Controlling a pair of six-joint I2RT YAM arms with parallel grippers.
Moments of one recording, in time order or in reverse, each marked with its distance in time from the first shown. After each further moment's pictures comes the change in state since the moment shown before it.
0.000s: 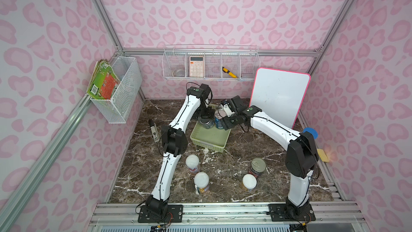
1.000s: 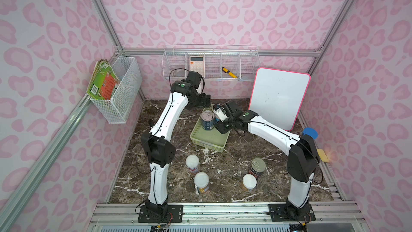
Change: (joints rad) left arm 0.014 -0.600 -0.524 0.322 -0.069 -0.066; right arm 0.090 -0.017 -0.036 0.097 -0.154 0.010
